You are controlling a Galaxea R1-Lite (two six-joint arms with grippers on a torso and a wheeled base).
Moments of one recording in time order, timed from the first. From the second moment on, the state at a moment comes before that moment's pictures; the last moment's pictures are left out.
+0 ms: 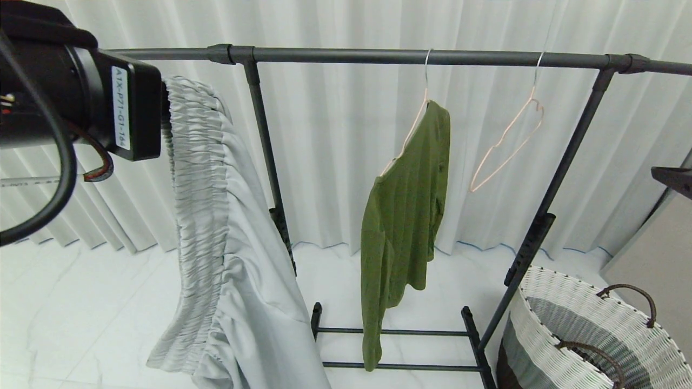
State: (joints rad) left arm -0.71 1.32 -1.47 0.40 0.38 0.18; right arm 0.33 1.15 -1.12 0.18 -0.39 -0.27
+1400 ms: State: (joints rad) left arm -0.70 1.31 -1.45 0.40 0.38 0.17; right arm 0.40 1.39 -1.16 -0.10 -0.27 -0.18
